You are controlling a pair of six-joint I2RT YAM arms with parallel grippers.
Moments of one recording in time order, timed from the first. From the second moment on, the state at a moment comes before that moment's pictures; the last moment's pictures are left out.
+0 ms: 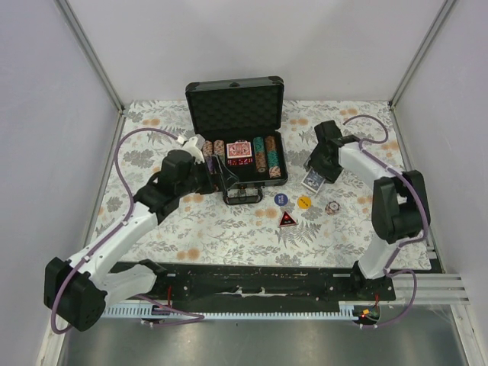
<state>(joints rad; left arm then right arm) -0.50 1.08 0.84 -0.27 0.18 -0.63 0.25 1.81 1.26 -0.67 0.22 0.83</state>
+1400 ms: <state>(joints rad) -0.97 1.19 0.72 0.30 -0.21 -0.63 0.50 1.19 0.90 -0.31 -0.22 1.57</state>
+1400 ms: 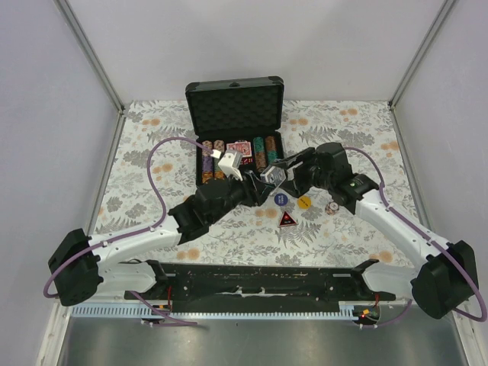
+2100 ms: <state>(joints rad) -0.98 1.24 0.76 0.23 -0.26 -0.63 0.50 1.23 0.81 -0.14 -0.24 1.60</state>
